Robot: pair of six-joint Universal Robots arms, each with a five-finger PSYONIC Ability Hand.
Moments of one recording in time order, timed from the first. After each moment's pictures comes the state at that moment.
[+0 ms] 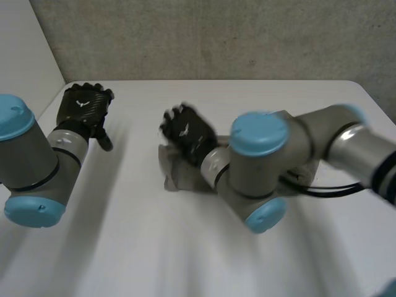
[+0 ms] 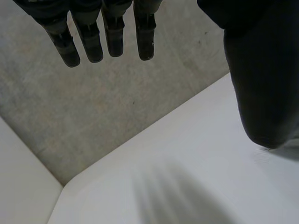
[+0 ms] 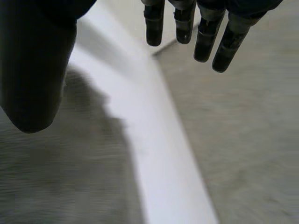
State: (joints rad) left arm 4.39 -1.96 -1.55 3.48 -1.59 3.42; right arm 2.30 -0.75 0.96 -0.14 1.43 2.41; left_hand 0.29 0.25 0.23 0.23 0.06; right_hand 0.25 0.25 0.22 0.25 0.06
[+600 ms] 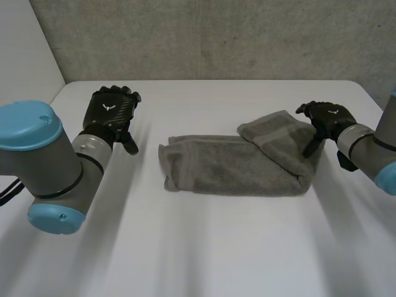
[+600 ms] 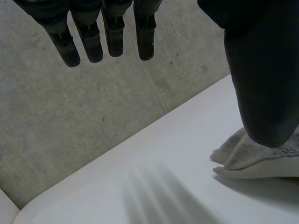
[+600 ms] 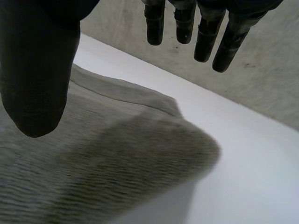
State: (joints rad) left arm 4.29 -2.00 -1.53 3.49 -1.60 3.36; right arm 1.71 -0.86 1.14 0.02 1.33 2.96; left_hand 0.29 0.25 0.23 0.23 0.06; right_hand 0.24 0.25 0.22 0.25 0.06
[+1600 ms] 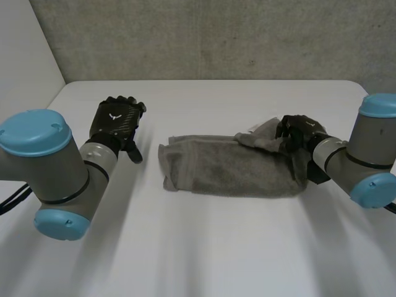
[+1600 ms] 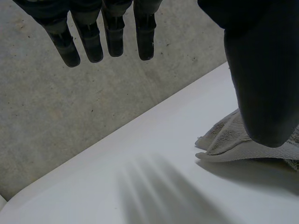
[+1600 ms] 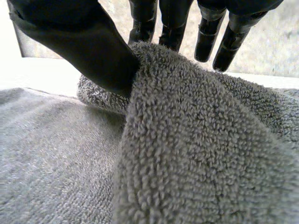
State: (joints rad) left arm 4.28 -2.03 -1.54 3.49 -1.60 3.36; right arm 1.80 -0.84 1.21 -0.05 1.32 3.27; left_hand 0.29 0.25 0.23 0.23 0.06; right_hand 1.31 1.23 0.22 0.25 1.17
